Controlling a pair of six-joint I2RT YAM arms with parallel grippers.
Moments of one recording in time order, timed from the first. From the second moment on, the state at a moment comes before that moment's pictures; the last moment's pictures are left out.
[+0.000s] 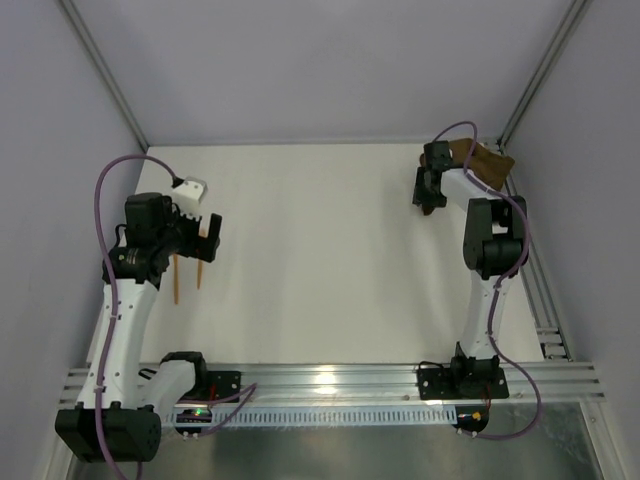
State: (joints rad) left arm 0.01 0.97 1.03 -0.73 0.22 0.29; right arm 0.06 2.13 1.58 -0.46 0.16 0.21
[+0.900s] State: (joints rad) left arm 0.01 0.93 1.09 -0.75 0.34 0.29; right arm 0.33 1.56 1.92 -0.37 -0.36 0.30
